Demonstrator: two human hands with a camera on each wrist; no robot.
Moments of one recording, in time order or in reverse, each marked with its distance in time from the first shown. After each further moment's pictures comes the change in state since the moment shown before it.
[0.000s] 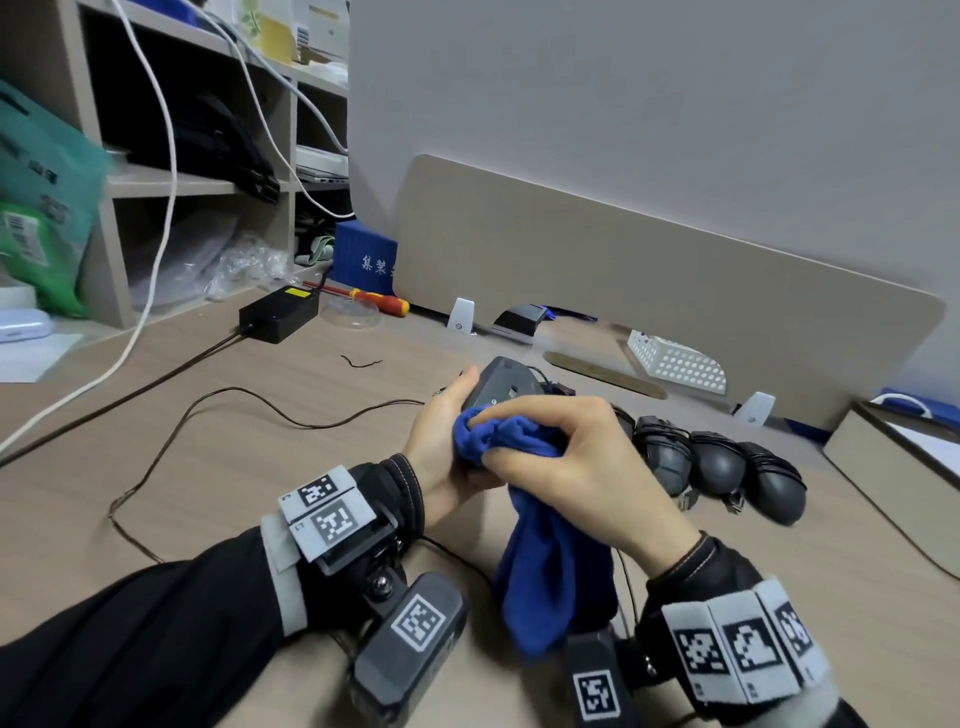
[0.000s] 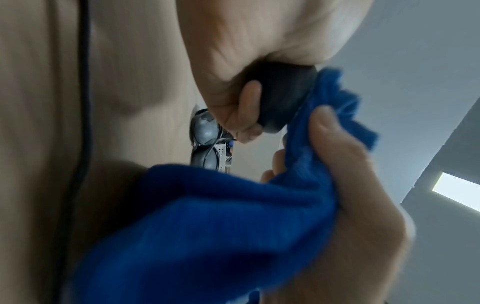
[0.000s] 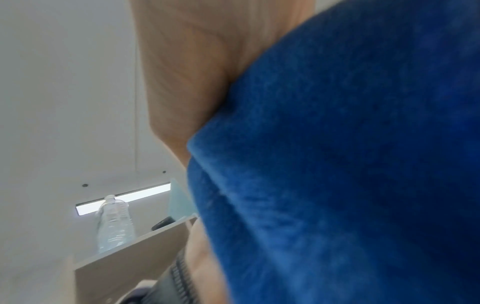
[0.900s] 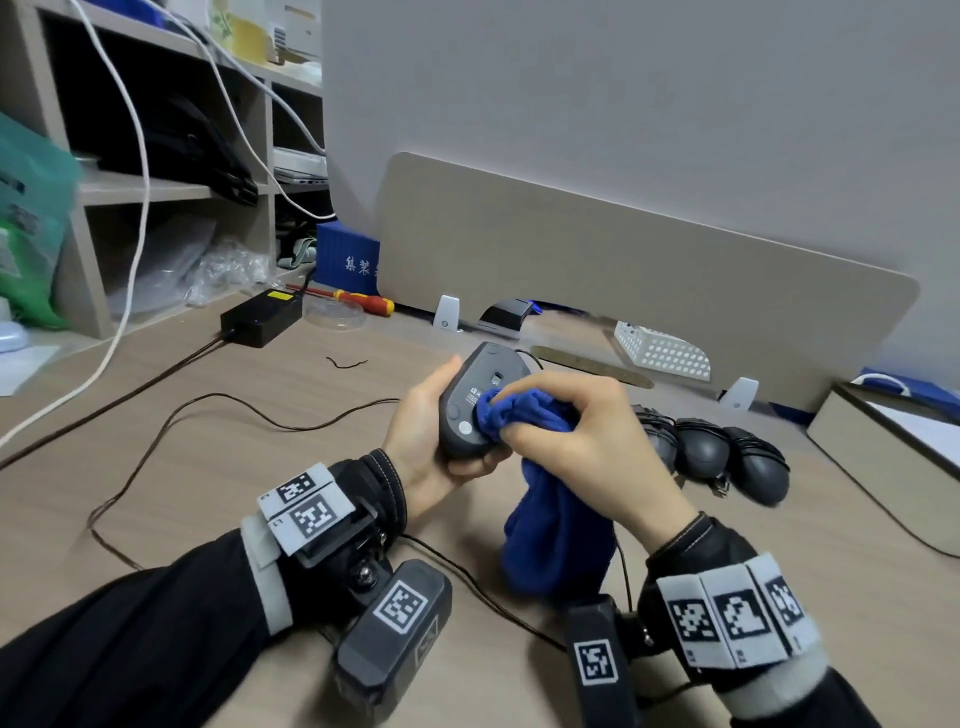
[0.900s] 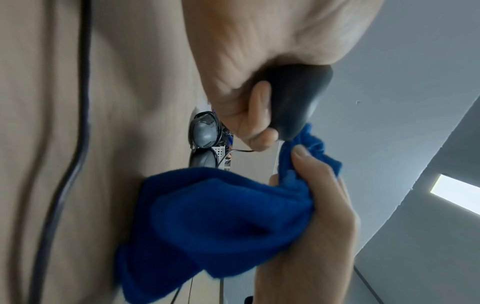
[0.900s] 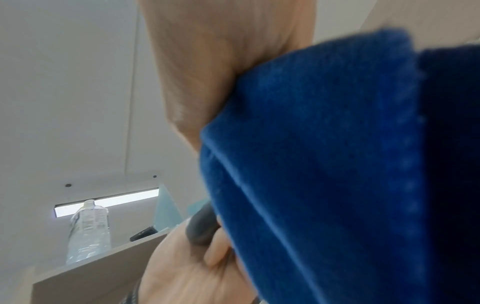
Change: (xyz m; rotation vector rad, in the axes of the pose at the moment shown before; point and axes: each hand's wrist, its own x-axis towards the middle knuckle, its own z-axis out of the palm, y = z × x) left_hand -0.003 0.002 0.003 -0.019 -0.098 0.057; right_hand 0.000 0.010 -0.015 -0.005 0.139 0.080
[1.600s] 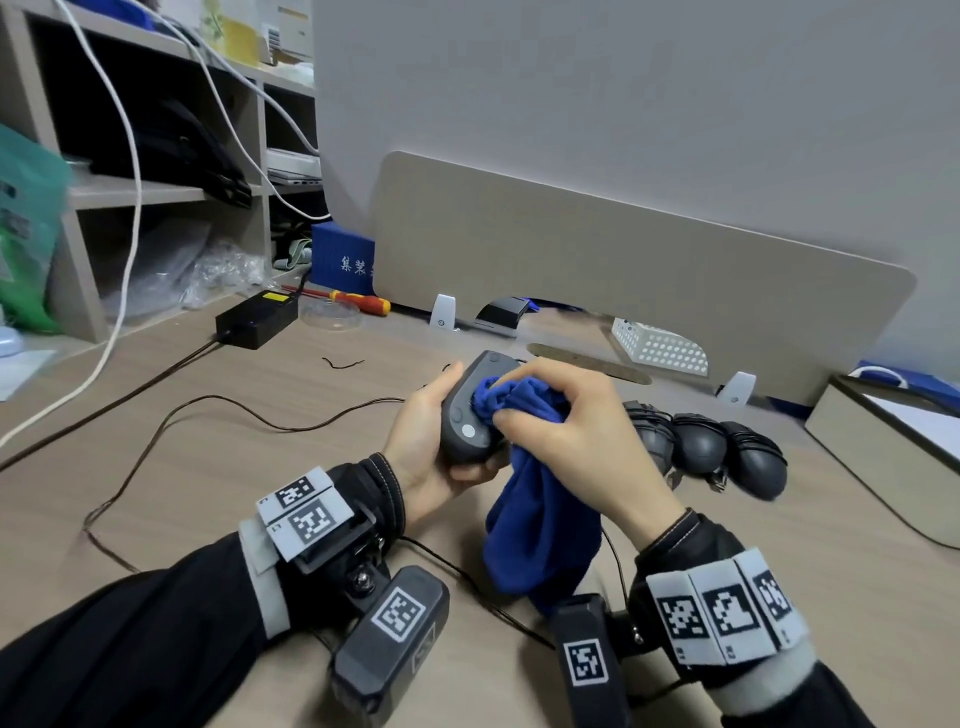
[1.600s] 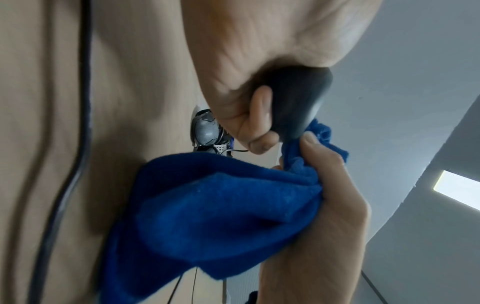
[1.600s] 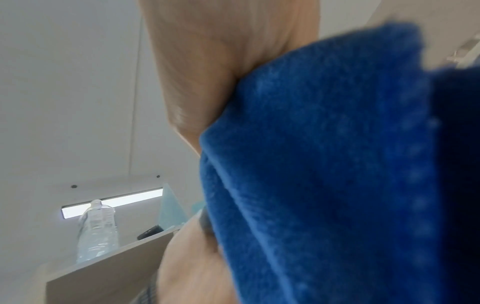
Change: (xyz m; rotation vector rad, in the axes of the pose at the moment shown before) left_hand -0.001 -0.005 0.004 0.013 -0.006 -0.031; right_hand 0.003 0.005 0.004 -0.026 0.061 0.036
